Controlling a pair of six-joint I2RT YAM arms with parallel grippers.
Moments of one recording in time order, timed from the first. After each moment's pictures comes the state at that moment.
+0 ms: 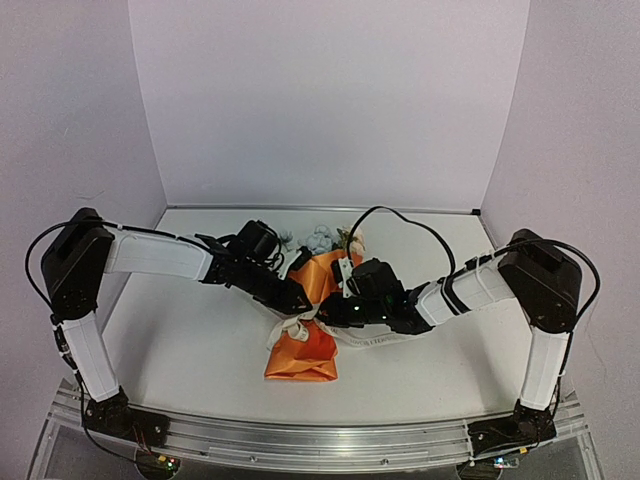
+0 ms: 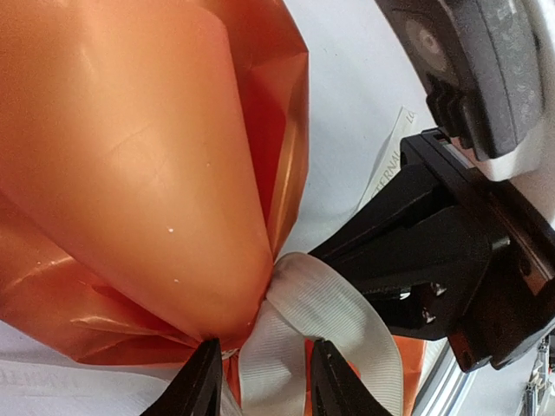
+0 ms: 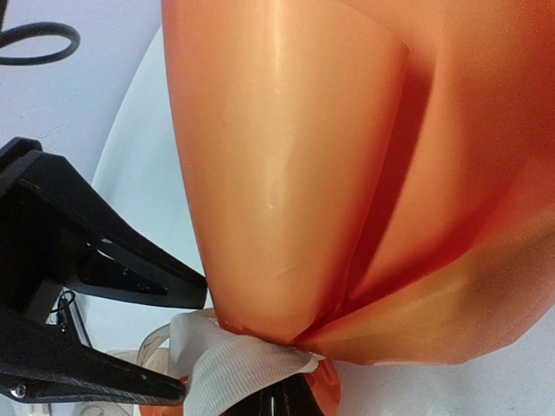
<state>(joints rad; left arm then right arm) -0.79 1.81 1.15 -0.22 0.42 -0.29 0.90 1.94 0.97 0.39 -0.16 0.76</state>
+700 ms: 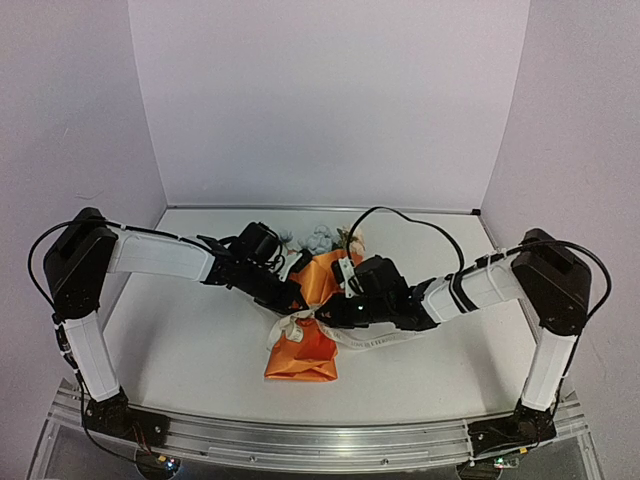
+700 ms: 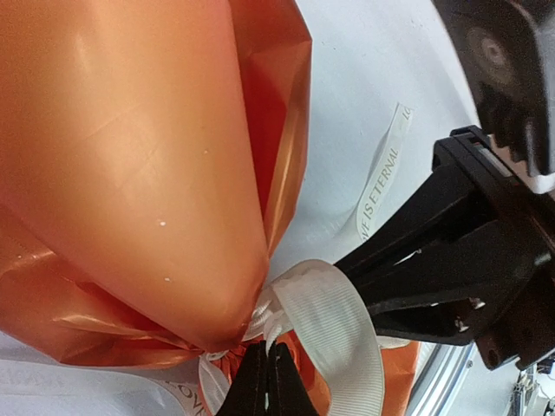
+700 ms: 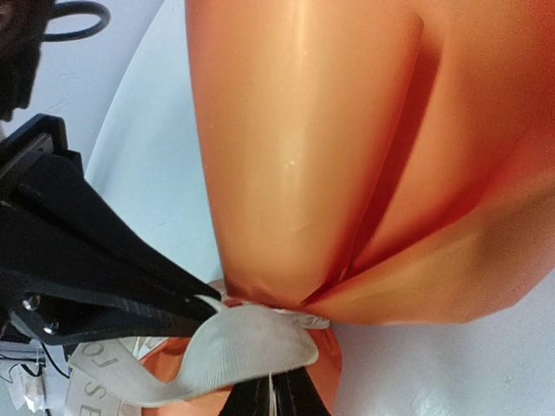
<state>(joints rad) -0.79 1.83 1.15 -0.22 0.44 -0.32 0.89 1.88 0.97 0.29 -0.20 0.72</state>
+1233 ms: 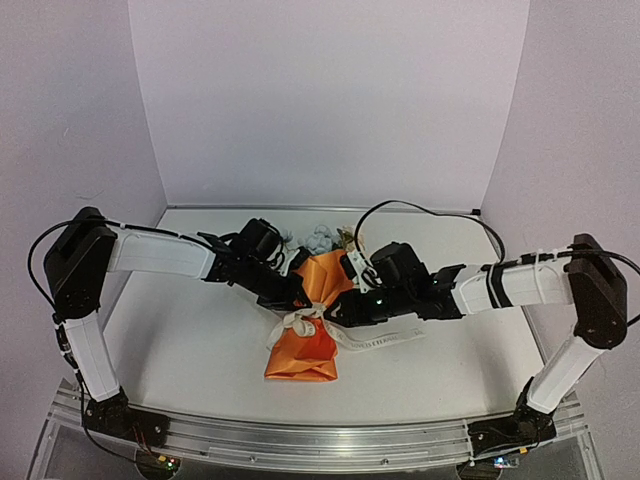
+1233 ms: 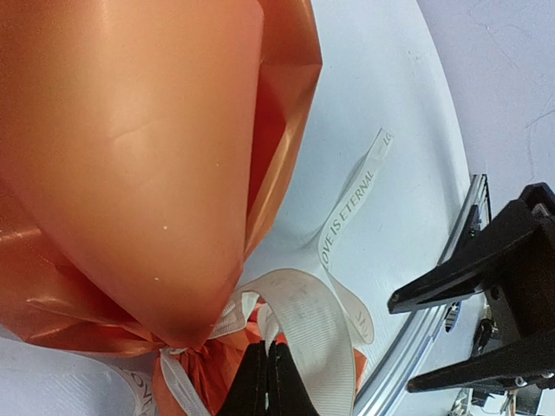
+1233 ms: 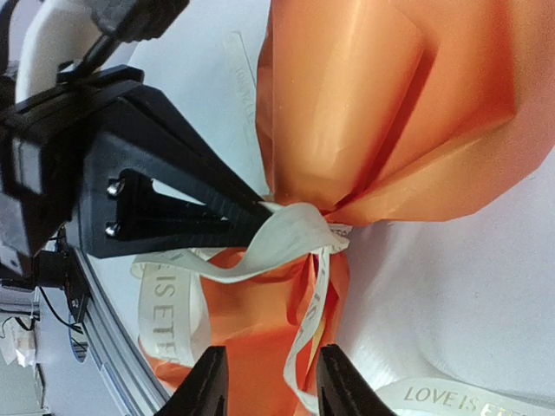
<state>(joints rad) -0.79 1.83 1.18 -0.22 0.49 -0.53 0.90 1.68 0.95 0.03 -0.24 0.61</state>
